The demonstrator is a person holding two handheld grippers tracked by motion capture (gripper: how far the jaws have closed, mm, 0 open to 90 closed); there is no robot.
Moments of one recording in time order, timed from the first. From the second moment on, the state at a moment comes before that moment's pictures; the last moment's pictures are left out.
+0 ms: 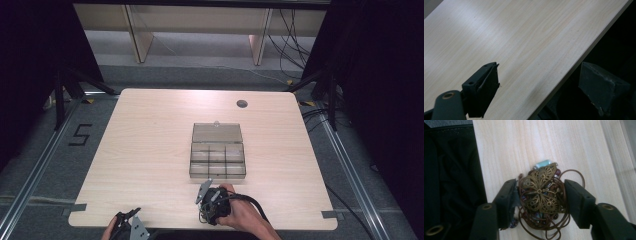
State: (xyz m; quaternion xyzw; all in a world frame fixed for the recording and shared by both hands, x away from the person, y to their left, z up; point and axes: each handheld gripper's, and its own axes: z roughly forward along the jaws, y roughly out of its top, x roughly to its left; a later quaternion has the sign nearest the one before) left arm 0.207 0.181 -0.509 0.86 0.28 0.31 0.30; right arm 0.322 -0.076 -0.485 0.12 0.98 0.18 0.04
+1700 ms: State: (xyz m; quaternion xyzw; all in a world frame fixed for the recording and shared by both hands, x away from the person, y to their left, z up) left arm 0.208 0.182 -0.508 0.86 0.27 0.31 0.29; right arm 0.352 -0.074 -0.396 0.10 0.98 0.13 0.06
